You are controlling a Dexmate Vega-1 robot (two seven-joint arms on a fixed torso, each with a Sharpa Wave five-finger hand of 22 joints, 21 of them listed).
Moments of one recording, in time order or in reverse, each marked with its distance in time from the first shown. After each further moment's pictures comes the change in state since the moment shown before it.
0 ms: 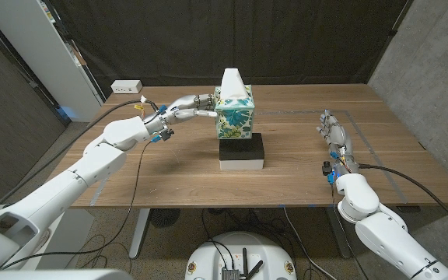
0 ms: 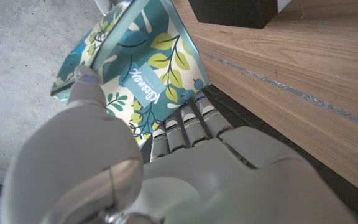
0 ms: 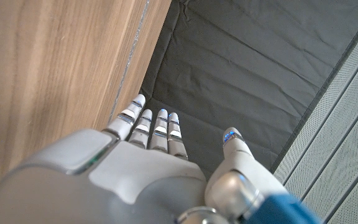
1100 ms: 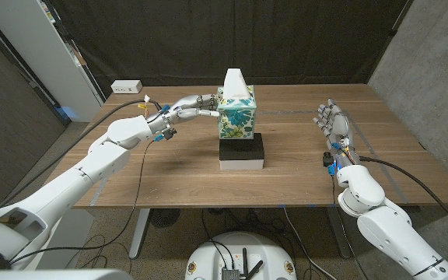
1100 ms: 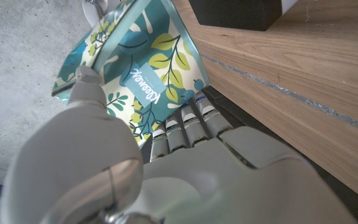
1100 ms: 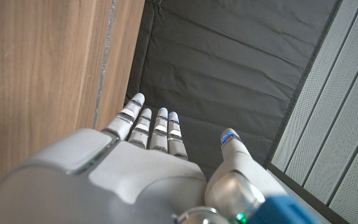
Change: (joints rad) left arm -0.034 -0.026 0.022 0.039 -0.006 0.004 -0.030; left_hand -0.005 0.005 0.019 -0.005 -0.001 0.000 0.000 0.000 0.000 0.000 0.000 -0.004 0.005 0.000 0.000 -0.007 0.000 0.000 0.000 0.000 0.001; right arm -0.013 0.019 0.041 -0.131 0.110 -0.042 0.021; right_hand -0.012 -0.004 0.042 0.017 0.004 0.036 0.003 0.008 0.000 0.037 0.016 0.004 0.000 0.020 0.020 0.006 0.012 0.025 0.018 0.000 0.000
